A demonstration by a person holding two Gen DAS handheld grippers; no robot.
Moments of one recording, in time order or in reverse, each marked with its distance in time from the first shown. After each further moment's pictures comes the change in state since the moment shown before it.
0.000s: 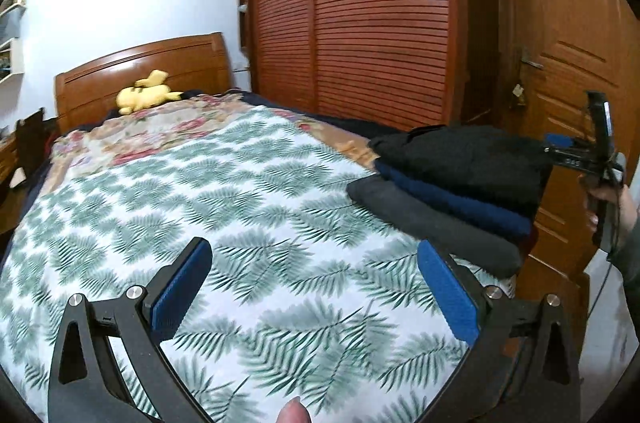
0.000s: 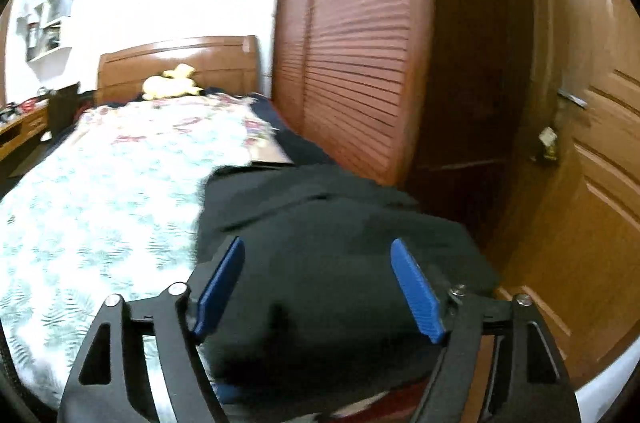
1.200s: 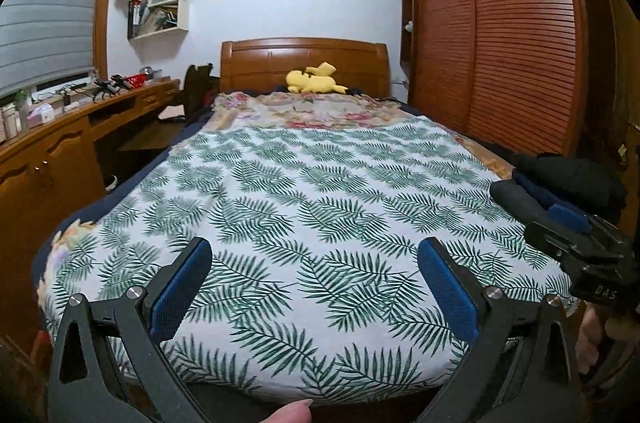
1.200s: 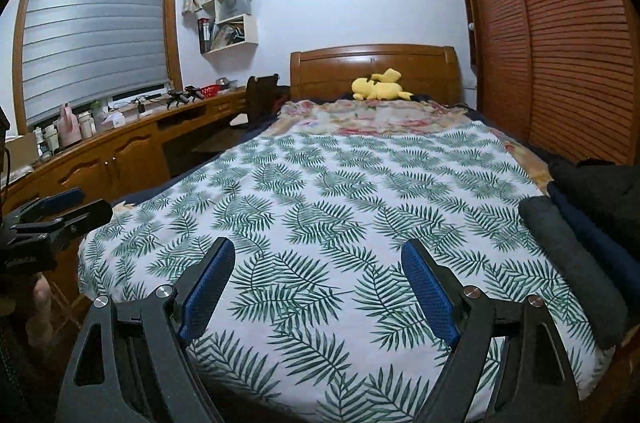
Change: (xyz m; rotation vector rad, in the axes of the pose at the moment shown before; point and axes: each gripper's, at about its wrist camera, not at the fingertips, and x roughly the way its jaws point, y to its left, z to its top) left arm -0.201 0.101 -0.132 -0.267 -0.069 0.466; right arm -0.108 0.245 -0.113 -0.095 -0.055 0.606
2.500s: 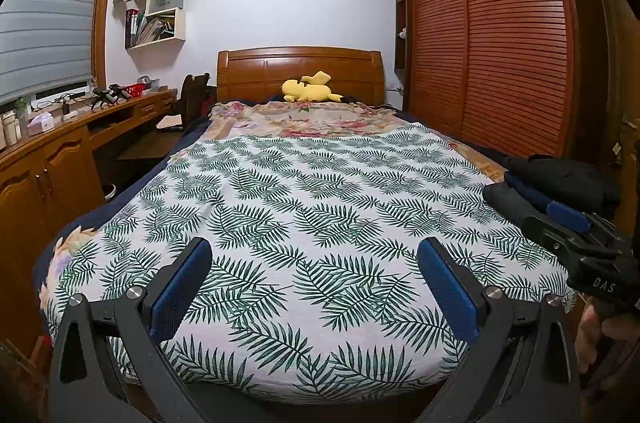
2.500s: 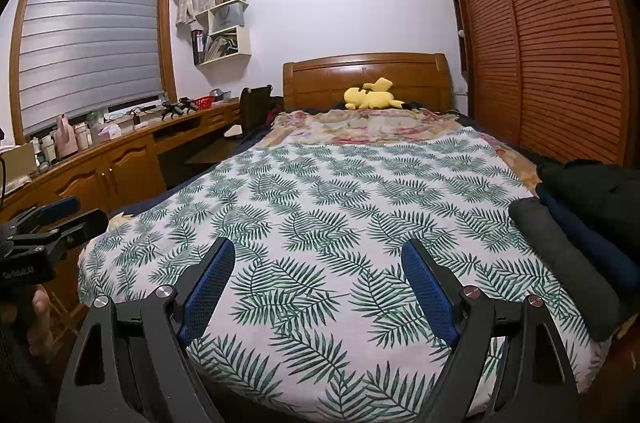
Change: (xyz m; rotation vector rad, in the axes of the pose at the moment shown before) left arm -0.015 -0.008 0.001 0.016 -0.024 -0.013; right arm 0.047 -0.006 -0.015 0.020 -0.037 -0.016
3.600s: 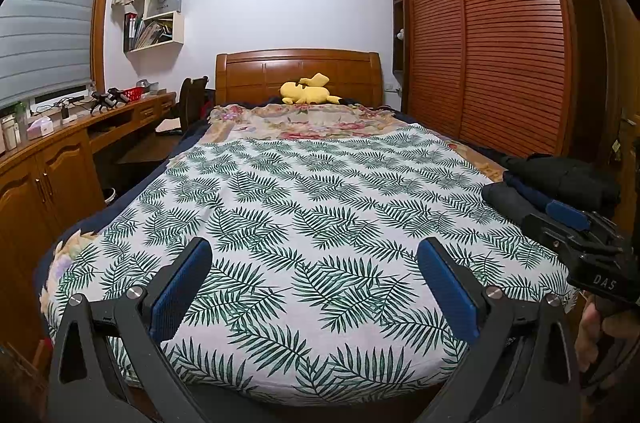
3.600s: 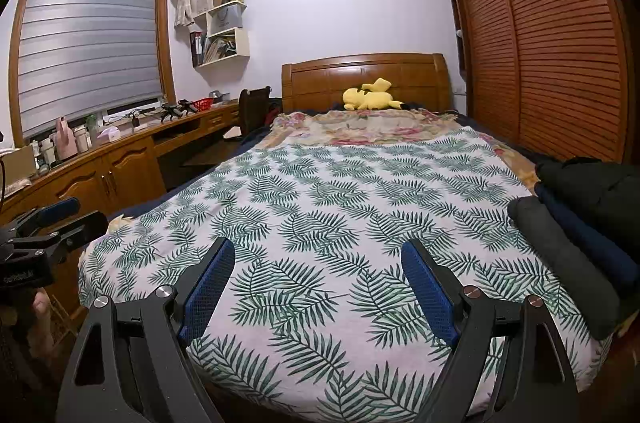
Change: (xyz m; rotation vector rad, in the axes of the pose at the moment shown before) left arm -0.001 0.000 0.002 0.000 -0.006 -0.005; right arm 0.001 -0.001 0.000 0.006 -0.002 -0.002
